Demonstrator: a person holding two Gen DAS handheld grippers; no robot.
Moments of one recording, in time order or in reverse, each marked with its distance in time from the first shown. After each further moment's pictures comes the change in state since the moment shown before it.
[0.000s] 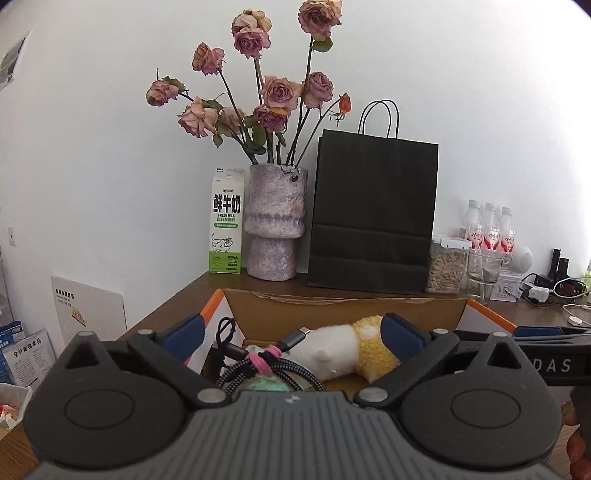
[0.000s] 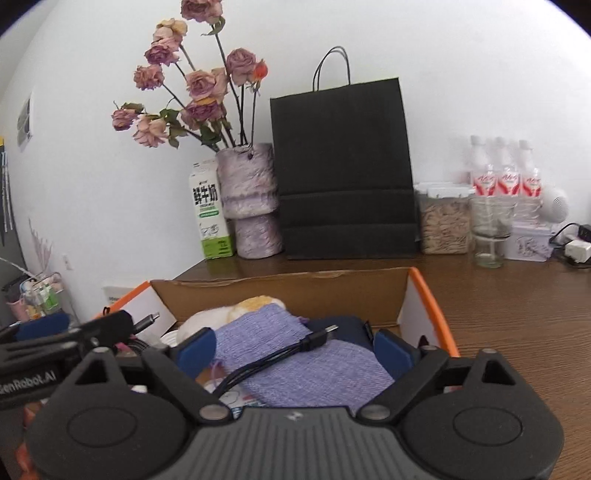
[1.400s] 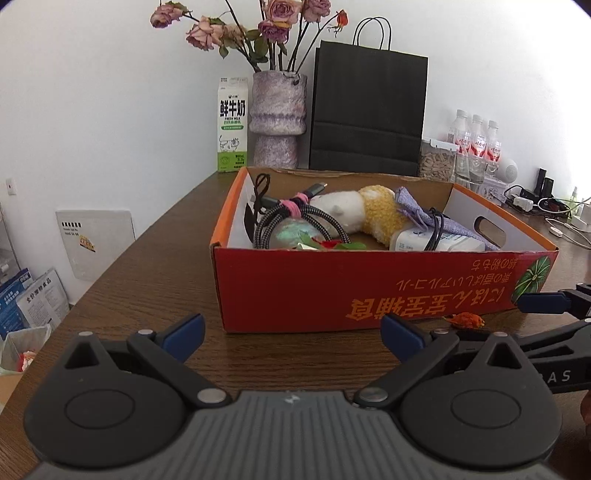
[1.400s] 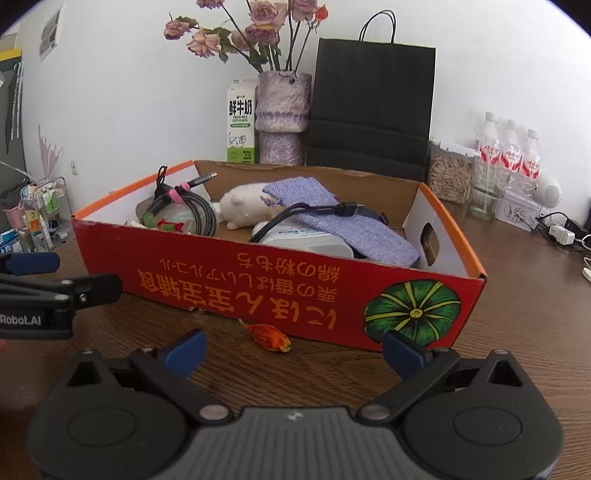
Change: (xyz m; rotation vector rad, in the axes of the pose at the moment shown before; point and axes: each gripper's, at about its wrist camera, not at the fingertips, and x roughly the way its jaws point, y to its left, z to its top) left arm -0.059 0.034 -0.042 0.036 0.323 -0.035; right arm -0.054 0.046 -0.068 -0.155 0.261 -0.030
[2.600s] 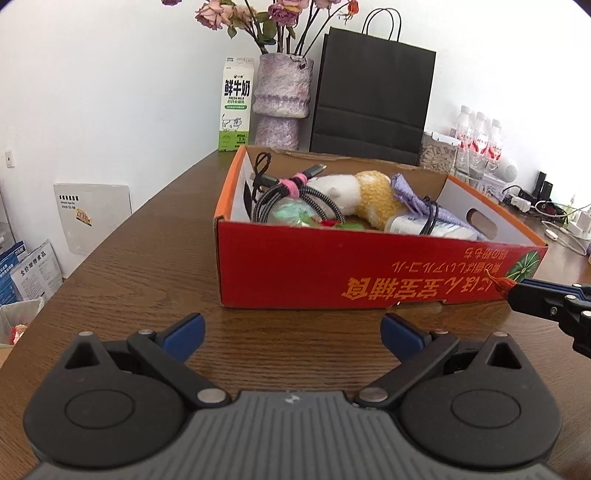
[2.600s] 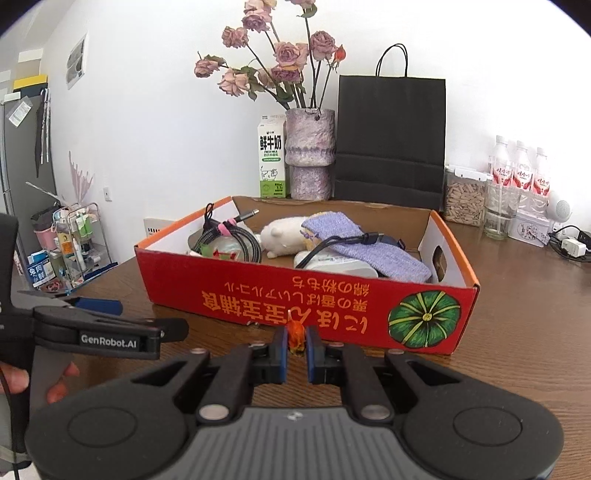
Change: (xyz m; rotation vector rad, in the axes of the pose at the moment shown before) left arm -0.013 0.000 -0.003 -0.057 0.030 -0.021; right arm -0.064 0.002 -0.002 -0.005 -0.142 0.091
